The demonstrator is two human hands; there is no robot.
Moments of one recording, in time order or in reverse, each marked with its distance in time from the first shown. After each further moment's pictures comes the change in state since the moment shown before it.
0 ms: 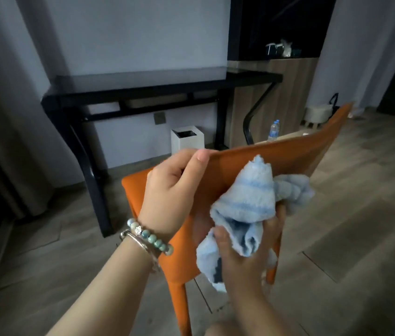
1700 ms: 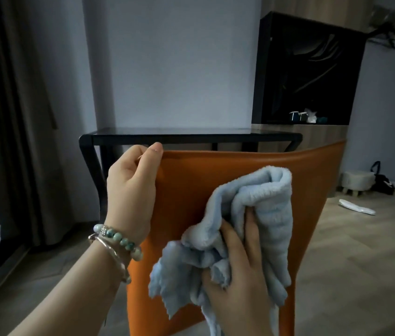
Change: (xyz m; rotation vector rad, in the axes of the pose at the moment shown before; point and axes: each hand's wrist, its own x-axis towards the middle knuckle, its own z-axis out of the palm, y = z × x) left_hand -0.003 0.002 0.056 -0.175 0.501 0.025; right_hand 0.047 0.091 -0.037 -0.072 -0.168 -0.630
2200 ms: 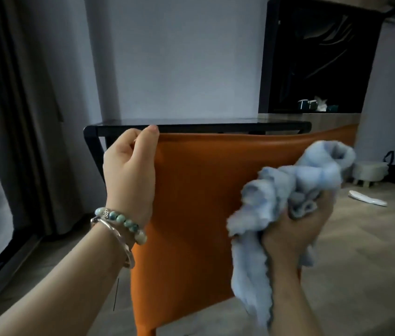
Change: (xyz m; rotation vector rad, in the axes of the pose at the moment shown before) left_hand -0.002 0.002 0.006 0.010 0.076 0.055; right_hand 0.044 0.025 -0.005 0.384 0.489 0.499
